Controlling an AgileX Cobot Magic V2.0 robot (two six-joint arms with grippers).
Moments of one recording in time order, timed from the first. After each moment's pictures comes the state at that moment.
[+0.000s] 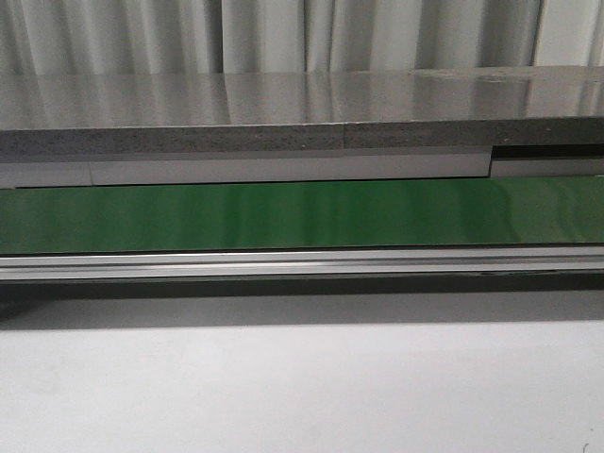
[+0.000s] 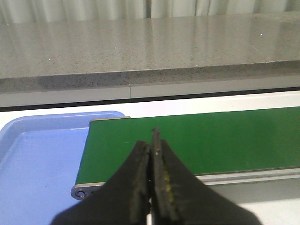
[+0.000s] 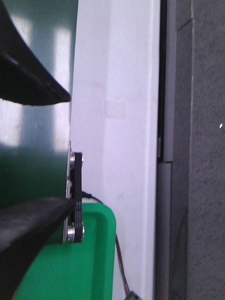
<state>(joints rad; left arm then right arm) 0.00 0.24 -0.30 -0.22 0.33 0.22 -0.14 1.47 -1.29 0.33 0.60 -0.36</state>
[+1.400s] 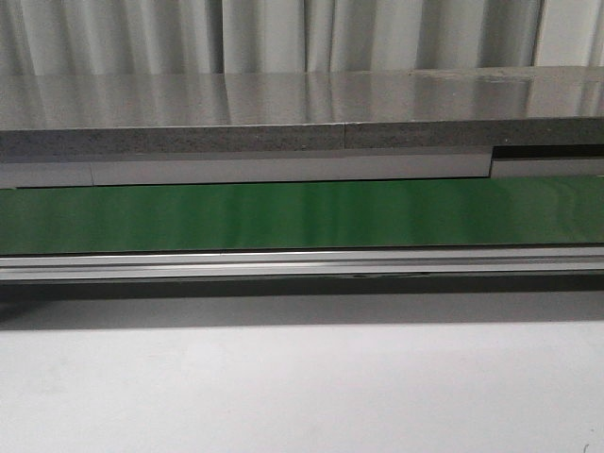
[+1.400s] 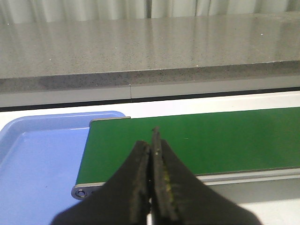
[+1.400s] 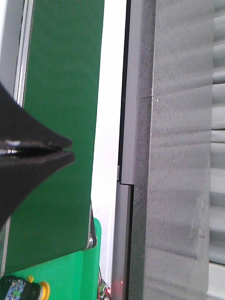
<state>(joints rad) 0.00 0.24 -0.30 -0.22 0.33 0.22 0.05 0.50 -0.37 0.36 0.13 -0.36</state>
